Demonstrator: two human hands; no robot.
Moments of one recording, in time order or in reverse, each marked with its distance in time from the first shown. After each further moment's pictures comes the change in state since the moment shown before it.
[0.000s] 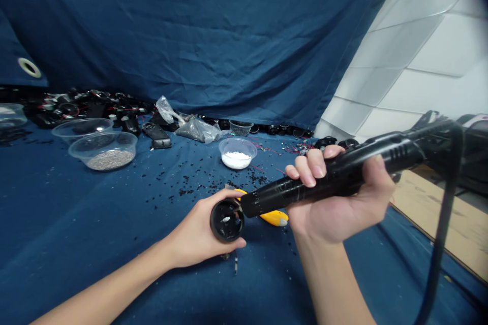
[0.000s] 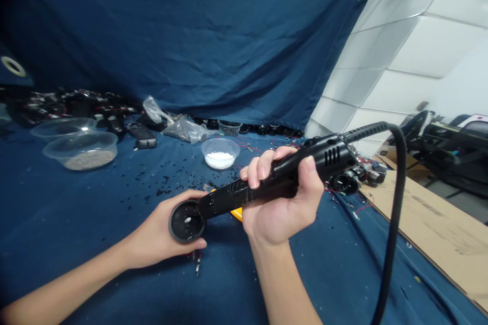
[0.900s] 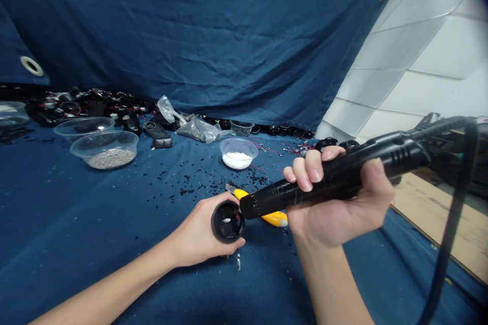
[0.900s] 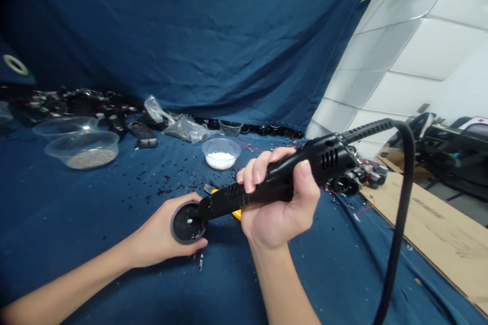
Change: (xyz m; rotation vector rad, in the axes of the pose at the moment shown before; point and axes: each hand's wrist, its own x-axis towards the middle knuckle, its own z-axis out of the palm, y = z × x) left_hand 0.004 -0.003 0.002 0.067 0.059 0.018; right_hand -0.002 0.002 0.002 -0.045 -0.076 -0.038
